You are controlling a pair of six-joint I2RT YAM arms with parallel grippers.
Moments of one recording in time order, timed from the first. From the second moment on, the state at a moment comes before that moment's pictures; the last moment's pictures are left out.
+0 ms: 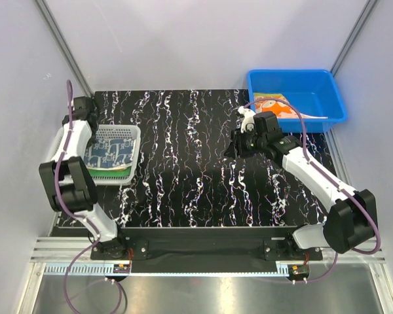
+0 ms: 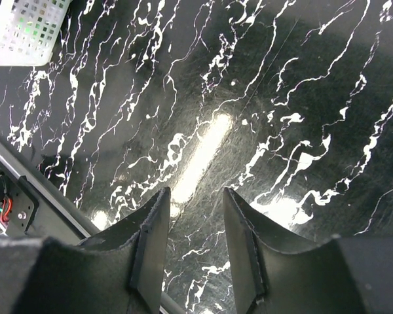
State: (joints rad) left arm 0.22 1.67 1.36 -0.75 -0.54 -0.03; right arm 0.43 1.37 1.08 -0.41 -0.38 0.22
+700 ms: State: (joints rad) left arm 0.11 1.46 1.36 -0.75 -0.08 -0.18; right arm 0.33 1.50 1.55 -0.56 0.10 0.29
